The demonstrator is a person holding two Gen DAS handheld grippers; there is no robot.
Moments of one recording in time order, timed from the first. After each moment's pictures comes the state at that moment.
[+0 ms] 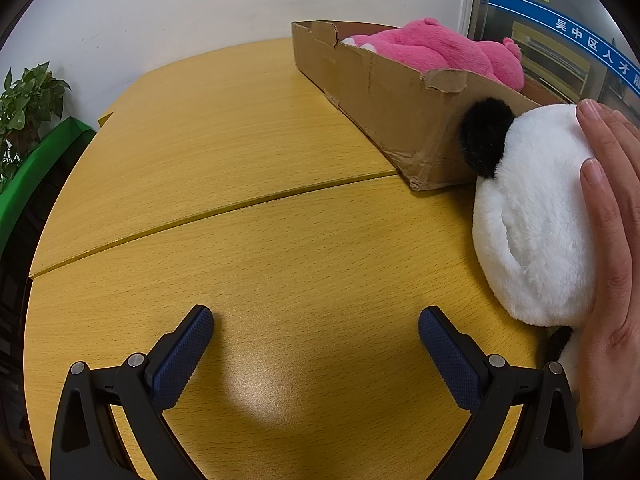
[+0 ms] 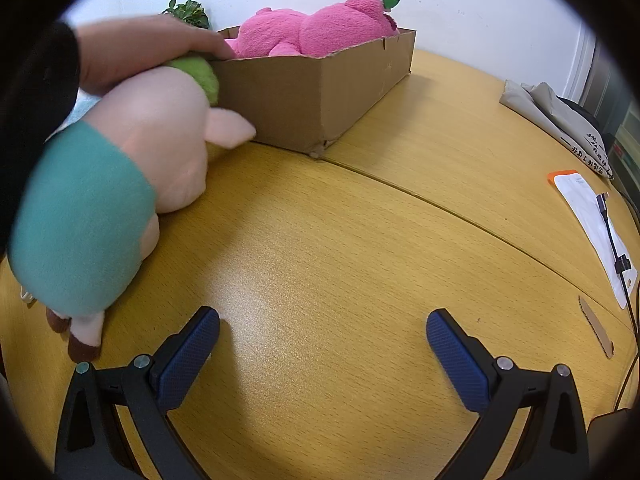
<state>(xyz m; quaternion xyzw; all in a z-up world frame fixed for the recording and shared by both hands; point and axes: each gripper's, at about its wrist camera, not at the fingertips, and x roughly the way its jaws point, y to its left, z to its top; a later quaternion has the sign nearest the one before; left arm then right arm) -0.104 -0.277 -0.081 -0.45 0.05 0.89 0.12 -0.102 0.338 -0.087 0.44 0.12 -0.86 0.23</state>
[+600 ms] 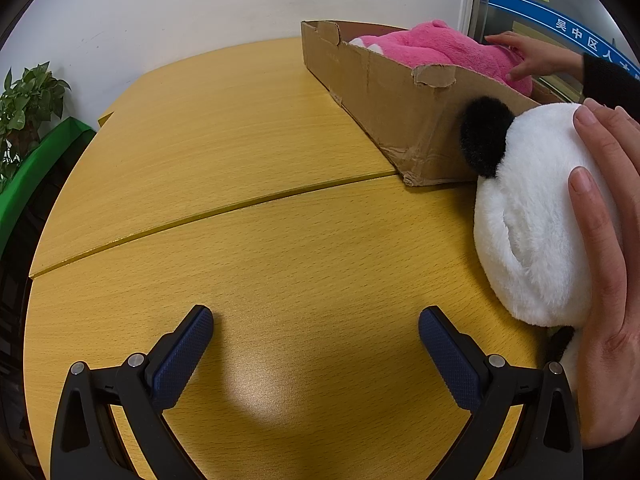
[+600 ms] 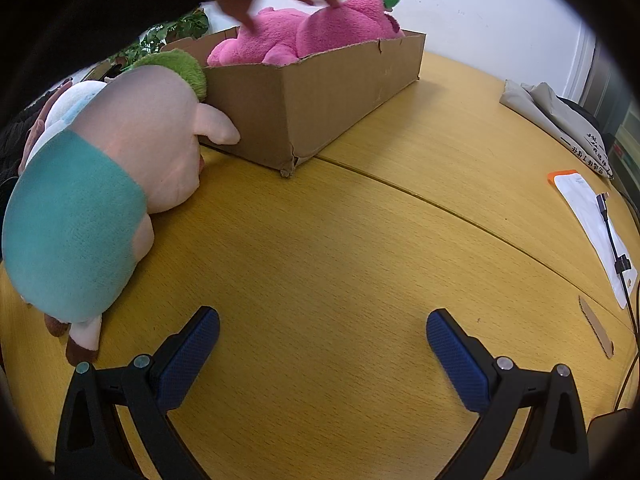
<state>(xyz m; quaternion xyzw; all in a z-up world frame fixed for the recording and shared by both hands) -0.105 -0.281 -0.082 -0.45 0.05 0.89 0.12 -0.104 0.339 -0.086 0.44 0.12 -0.86 0.23</state>
